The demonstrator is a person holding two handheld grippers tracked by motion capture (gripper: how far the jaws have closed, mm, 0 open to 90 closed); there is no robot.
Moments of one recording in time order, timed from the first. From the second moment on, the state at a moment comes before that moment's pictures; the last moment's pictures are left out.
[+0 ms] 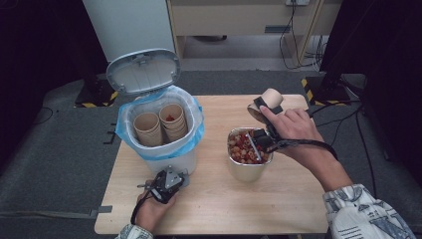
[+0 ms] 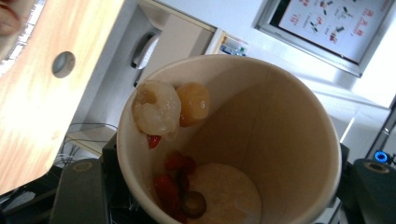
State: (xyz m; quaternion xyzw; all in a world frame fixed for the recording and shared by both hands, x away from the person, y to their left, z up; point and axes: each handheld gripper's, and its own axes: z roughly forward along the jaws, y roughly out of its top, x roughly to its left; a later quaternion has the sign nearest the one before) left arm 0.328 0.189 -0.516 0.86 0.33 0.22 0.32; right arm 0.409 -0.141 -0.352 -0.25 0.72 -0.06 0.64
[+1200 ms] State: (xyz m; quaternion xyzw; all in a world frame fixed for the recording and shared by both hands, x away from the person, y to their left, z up) left arm 0.328 0.189 -0.516 0.86 0.33 0.22 0.32; right arm 0.407 -0.145 -0.368 -0.28 0.72 -0.09 0.63
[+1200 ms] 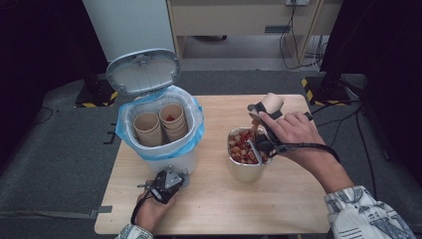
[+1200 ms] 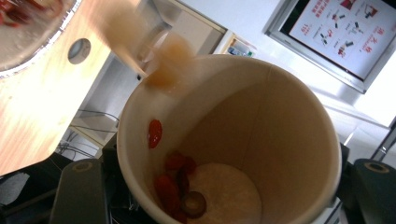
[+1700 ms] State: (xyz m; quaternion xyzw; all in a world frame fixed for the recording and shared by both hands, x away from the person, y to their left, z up) left arm 0.328 0.189 -0.516 0.86 0.33 0.22 0.32; right arm 0.411 -0.150 -0.346 -0.23 0.74 -0.03 0.64
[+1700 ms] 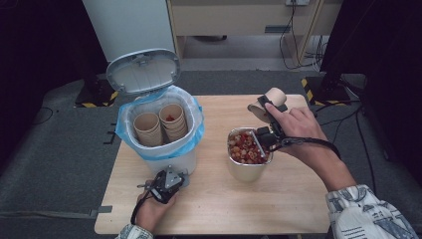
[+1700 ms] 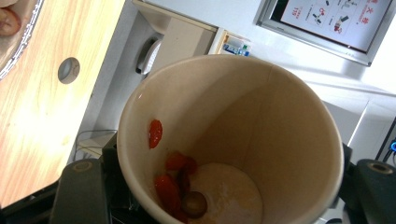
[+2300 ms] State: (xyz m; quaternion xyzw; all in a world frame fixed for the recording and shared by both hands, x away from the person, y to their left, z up) left arm 0.328 0.189 -0.516 0.86 0.33 0.22 0.32; right arm 0.434 -0.146 -0.342 -0.12 0.79 0.10 0.60
